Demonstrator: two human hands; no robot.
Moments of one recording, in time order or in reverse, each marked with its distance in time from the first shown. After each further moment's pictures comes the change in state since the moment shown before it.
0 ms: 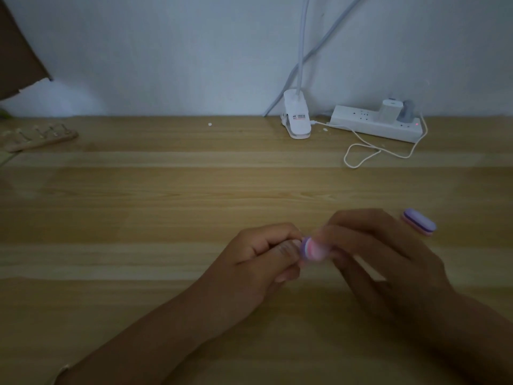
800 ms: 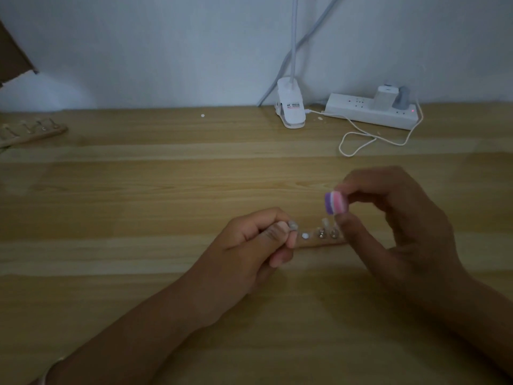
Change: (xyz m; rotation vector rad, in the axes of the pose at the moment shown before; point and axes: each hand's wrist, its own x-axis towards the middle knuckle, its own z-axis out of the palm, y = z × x) left_hand 0.001 -0.006 -0.005 -0.041 0.011 -0.042; right_hand 0.007 0.012 -0.006 0.134 0.128 0.117
